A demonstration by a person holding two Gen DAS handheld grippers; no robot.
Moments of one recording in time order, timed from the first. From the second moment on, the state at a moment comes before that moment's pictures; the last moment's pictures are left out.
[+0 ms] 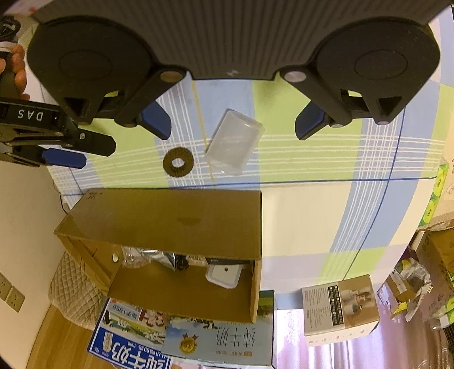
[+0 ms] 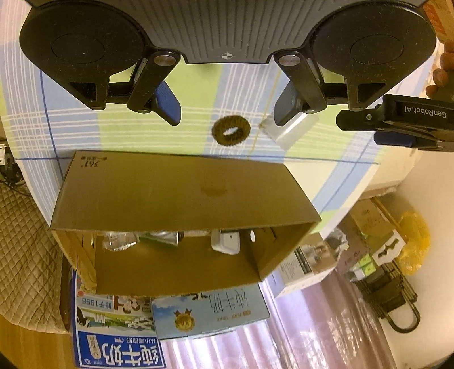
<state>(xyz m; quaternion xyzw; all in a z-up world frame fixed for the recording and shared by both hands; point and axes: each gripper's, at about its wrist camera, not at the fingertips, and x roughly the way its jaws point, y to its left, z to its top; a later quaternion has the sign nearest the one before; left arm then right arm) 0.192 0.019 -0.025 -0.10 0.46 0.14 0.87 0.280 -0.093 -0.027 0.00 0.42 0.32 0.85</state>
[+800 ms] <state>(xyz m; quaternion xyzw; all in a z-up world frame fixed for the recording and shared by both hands) 0.241 0.028 -0.084 -0.07 0.50 0.10 0.86 0.306 -0.098 -0.063 0.01 0.47 0.28 0.83</state>
